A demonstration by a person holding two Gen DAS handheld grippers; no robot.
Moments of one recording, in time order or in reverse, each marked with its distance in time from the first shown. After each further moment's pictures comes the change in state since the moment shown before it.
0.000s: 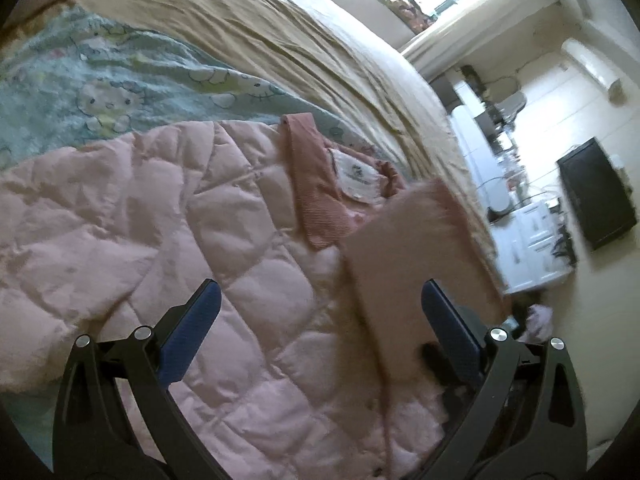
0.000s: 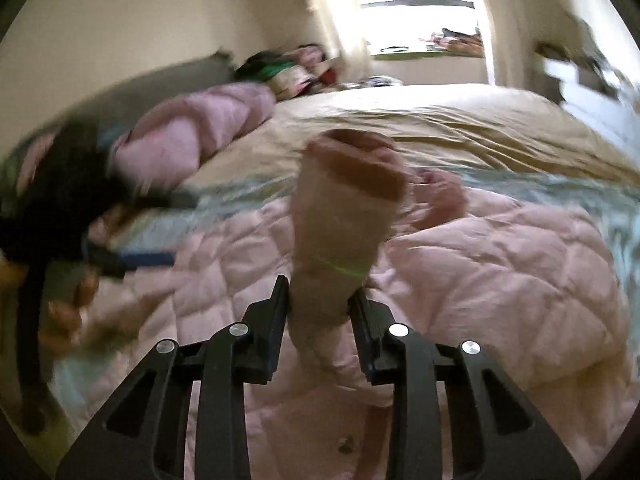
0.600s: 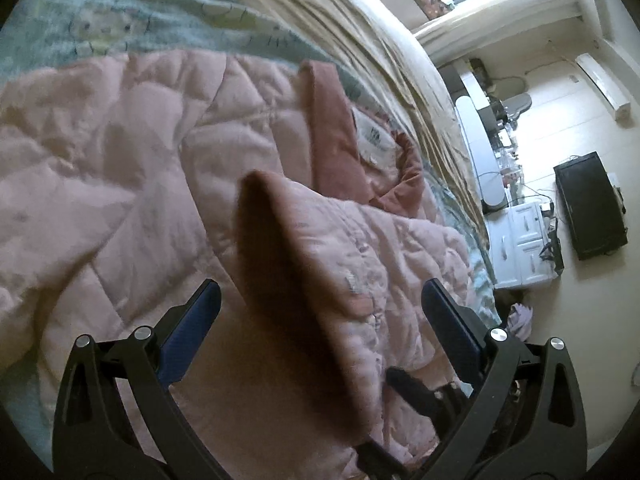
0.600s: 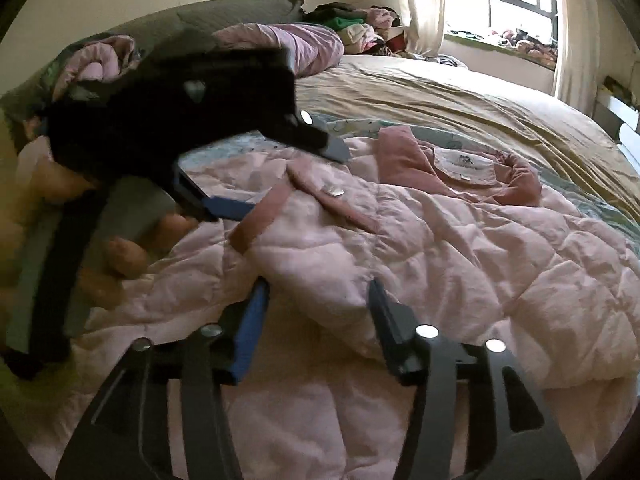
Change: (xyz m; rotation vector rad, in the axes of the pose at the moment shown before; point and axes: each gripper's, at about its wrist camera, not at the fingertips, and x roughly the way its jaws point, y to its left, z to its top) left arm 0.045 0.025 -0.015 -0.093 0.114 -0.032; right arm 0.021 0.050 -0.027 -0.199 0.156 0.092
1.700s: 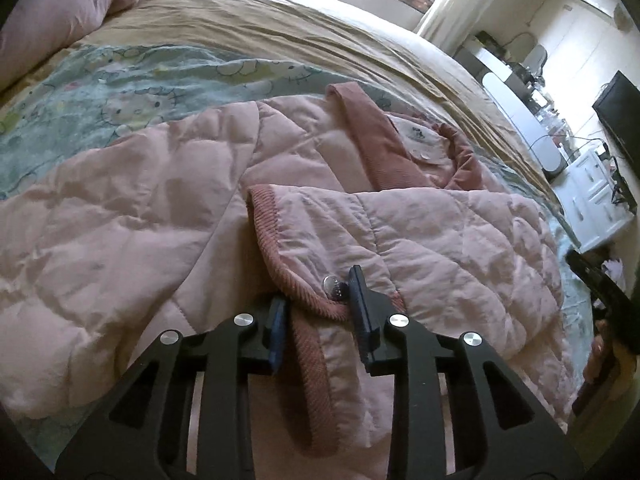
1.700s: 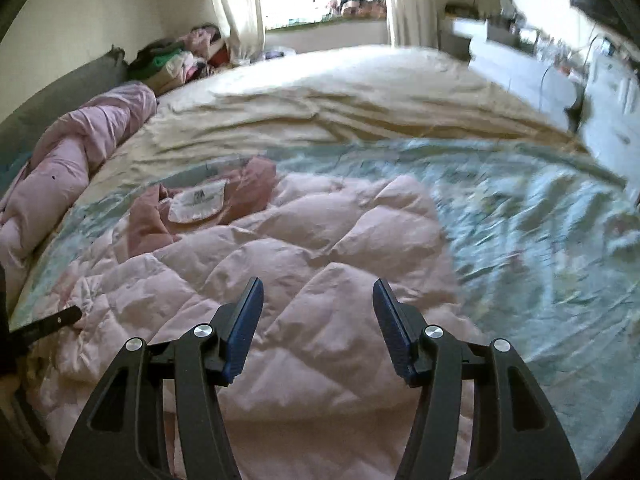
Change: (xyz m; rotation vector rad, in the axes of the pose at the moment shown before) left arm -0.008 -0.005 -0.022 0.283 -0.154 0.304; right arm -0.057 -0.218 -0.005 0.450 0.006 -0.370
